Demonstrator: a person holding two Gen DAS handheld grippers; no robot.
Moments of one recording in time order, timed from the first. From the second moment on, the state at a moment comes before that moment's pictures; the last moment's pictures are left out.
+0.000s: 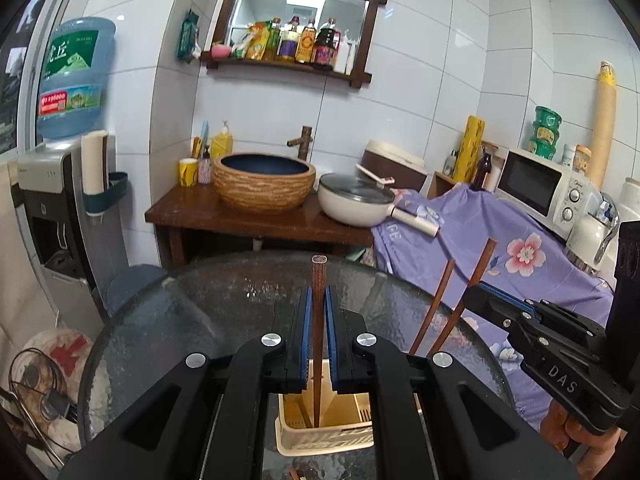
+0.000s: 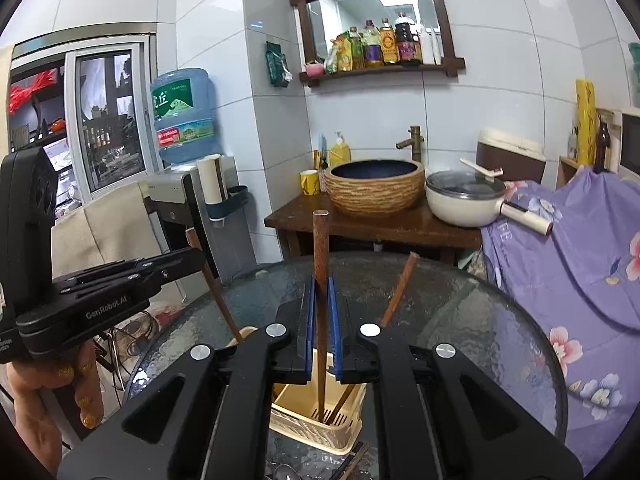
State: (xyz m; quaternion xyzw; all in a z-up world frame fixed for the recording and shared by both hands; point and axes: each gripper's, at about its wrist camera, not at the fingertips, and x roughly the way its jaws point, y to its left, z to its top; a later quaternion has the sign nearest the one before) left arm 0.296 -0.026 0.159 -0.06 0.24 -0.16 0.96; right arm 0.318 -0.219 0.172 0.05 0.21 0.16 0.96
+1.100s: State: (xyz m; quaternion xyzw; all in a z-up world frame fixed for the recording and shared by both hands) left arm 0.224 -0.025 0.088 -0.02 0.24 -0.13 0.96; right arm 0.244 -0.227 0.099 -0.01 0.19 0.10 0.98
